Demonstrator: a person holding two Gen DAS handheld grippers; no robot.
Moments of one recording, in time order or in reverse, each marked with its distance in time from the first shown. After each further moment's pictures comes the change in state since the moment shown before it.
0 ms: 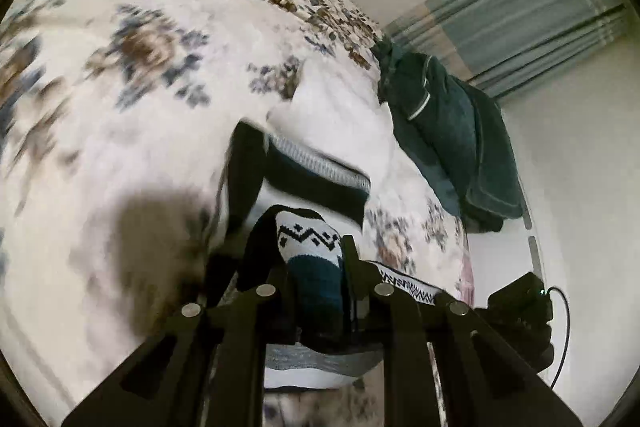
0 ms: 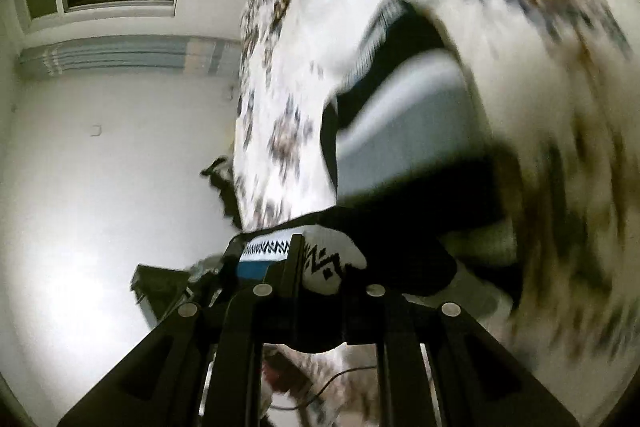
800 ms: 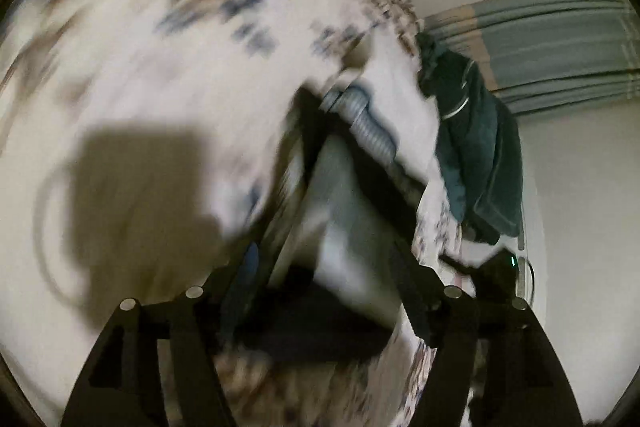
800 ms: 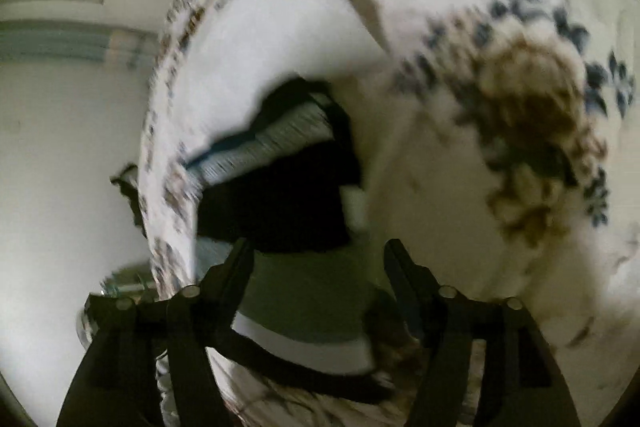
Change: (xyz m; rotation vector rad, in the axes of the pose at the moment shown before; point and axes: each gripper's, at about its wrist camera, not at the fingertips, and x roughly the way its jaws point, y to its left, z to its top) left arm 0.002 0.099 -0.033 -0.225 0.132 -0.044; right arm 0.033 -0.068 0.123 -0.042 0.080 -0.322
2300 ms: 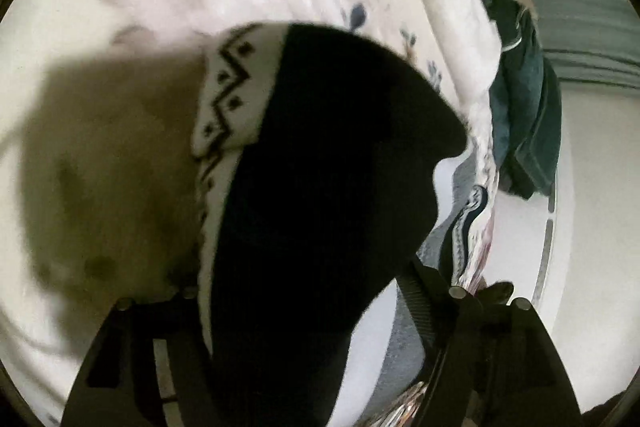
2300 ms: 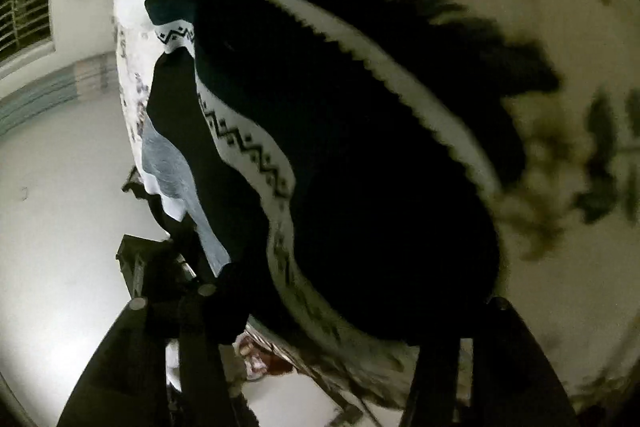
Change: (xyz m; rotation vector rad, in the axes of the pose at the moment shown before) left arm 0.044 0.032 -0.059 -0.072 0.224 0.090; right arm 0.046 -0.118 -0.251 0.362 0.185 0.107
